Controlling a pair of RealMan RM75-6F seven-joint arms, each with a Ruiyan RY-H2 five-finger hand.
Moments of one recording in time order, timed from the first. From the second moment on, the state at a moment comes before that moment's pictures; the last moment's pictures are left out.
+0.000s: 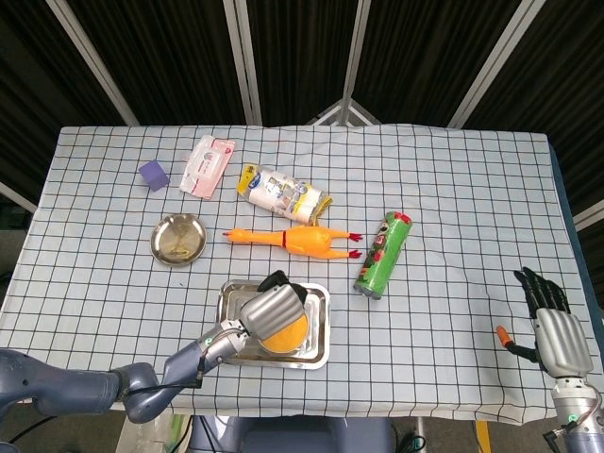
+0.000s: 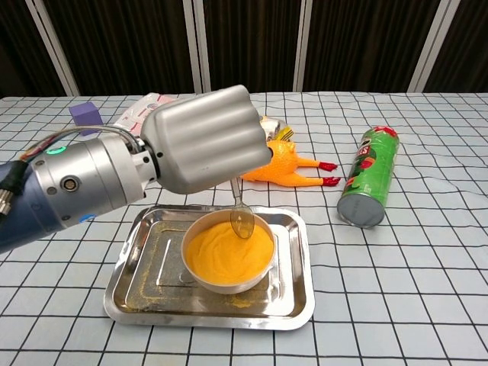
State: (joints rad) left arm -0.95 -1.65 -0.01 -1.55 1.50 1.11 1.35; right arm 0.10 -1.10 0.08 -1.70 -1.40 1.37 0.10
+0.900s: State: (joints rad) left arm -0.94 -1.62 -0.02 -1.49 1.59 1.03 1.32; right arm 0.10 -1.09 0.08 -1.71 -1.38 1.36 0.11
